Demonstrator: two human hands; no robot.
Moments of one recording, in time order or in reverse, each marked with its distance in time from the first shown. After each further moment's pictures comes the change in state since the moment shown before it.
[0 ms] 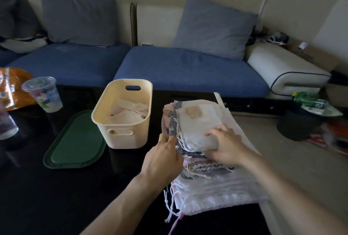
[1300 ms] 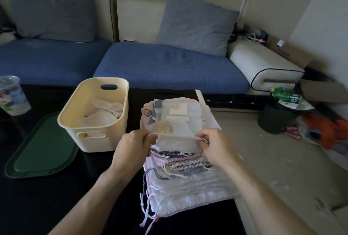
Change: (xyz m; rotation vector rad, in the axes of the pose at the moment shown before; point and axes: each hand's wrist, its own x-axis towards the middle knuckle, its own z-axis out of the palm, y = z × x) left_hand 0.023 -0.008 -0.004 -0.293 0.168 -0.012; right_hand -0.017 0.020 0.003 0.318 0.279 0.105
